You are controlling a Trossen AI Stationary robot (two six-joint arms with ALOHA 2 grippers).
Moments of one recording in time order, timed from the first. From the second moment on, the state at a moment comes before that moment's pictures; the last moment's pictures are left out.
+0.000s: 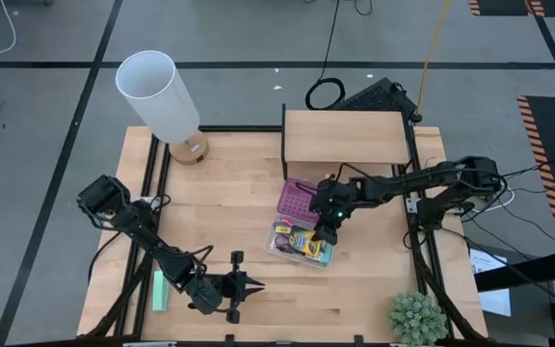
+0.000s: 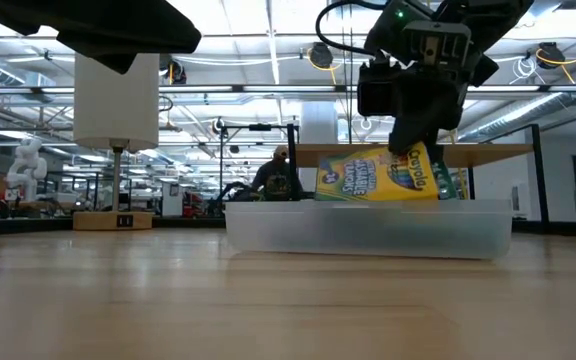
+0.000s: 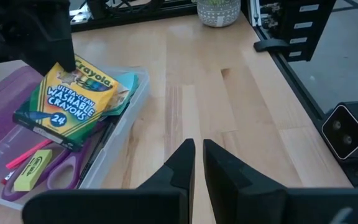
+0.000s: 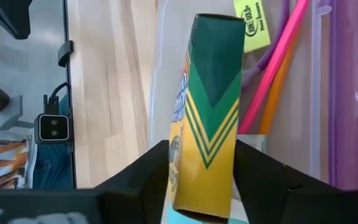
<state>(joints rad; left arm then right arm) -0.72 1.73 0.88 0.29 -0.63 -0.24 -0.05 1.50 0.77 -0.16 -0.49 0.51</state>
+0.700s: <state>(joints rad) -0.72 1.73 0.88 0.29 -0.63 -0.24 -0.01 1.50 0.77 -0.16 -0.41 0.49</state>
